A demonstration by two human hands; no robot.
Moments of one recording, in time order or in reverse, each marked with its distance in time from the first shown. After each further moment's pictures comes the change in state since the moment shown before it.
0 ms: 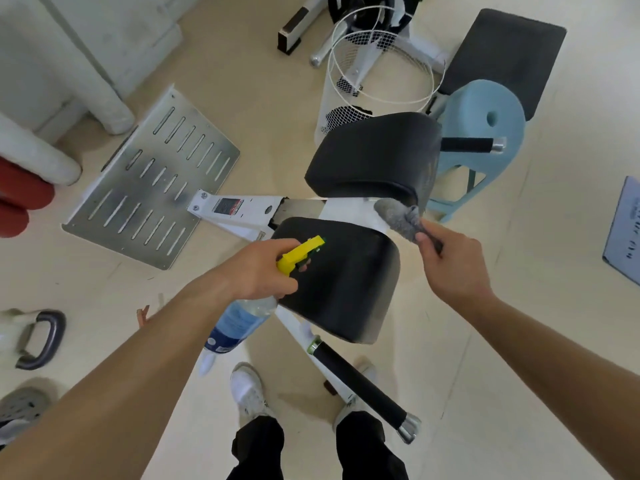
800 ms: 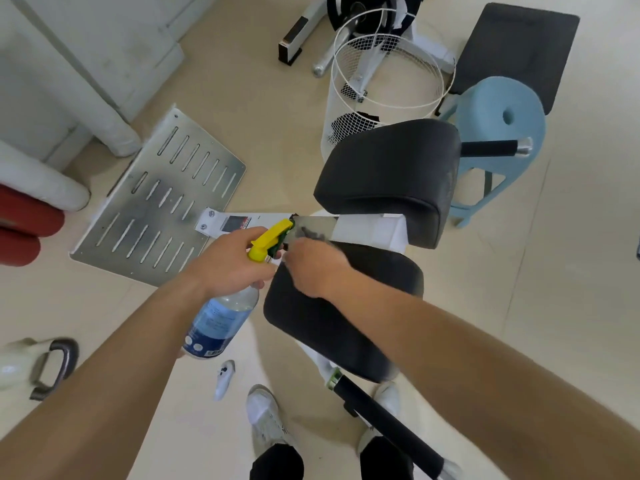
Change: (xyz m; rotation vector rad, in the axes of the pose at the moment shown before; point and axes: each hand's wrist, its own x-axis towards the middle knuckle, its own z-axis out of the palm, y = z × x) left_hand 0.030 -0.029 -0.052 -0.029 0.157 -0.086; right_hand 0.070 -0.126 0.164 -0.527 -0.595 -0.467
